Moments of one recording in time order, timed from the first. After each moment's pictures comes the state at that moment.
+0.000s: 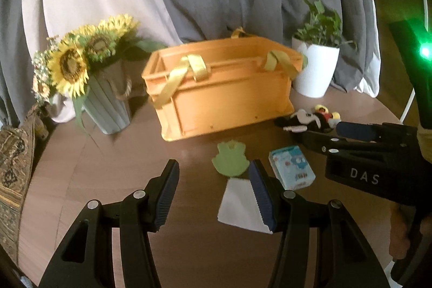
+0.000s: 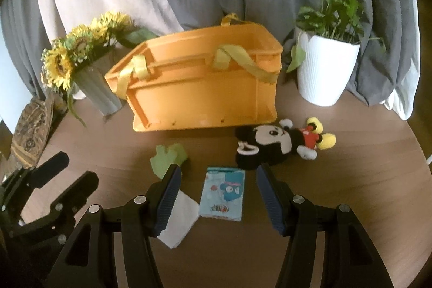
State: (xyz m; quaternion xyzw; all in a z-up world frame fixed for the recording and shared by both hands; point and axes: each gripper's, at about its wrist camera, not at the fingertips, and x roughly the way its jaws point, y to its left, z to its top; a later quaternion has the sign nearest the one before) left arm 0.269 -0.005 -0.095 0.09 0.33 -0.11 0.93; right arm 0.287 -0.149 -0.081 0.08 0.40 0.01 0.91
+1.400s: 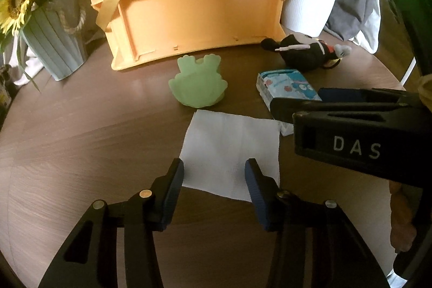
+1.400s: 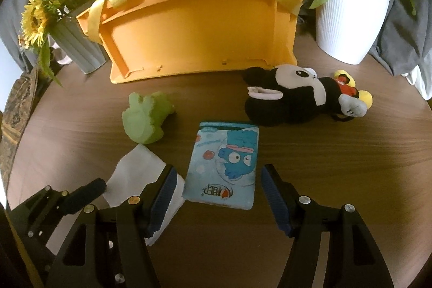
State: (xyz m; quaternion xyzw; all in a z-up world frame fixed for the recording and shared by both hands) left arm 0.294 -0.023 -0.196 0.08 0.44 -0.16 0.88; right arm 0.318 -0.136 -0.163 0.06 0.48 0.02 0.88
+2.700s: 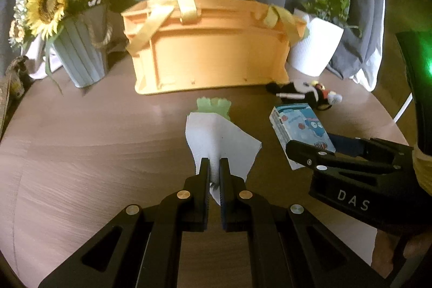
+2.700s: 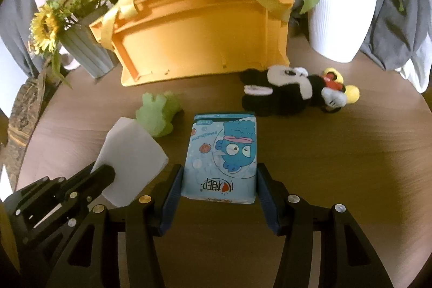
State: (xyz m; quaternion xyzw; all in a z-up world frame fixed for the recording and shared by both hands) left arm 0.280 -0.008 -0.142 0.02 0.40 -0.13 0.91; right arm 0.293 -0.143 -0.141 0.08 0.47 0.03 0.88
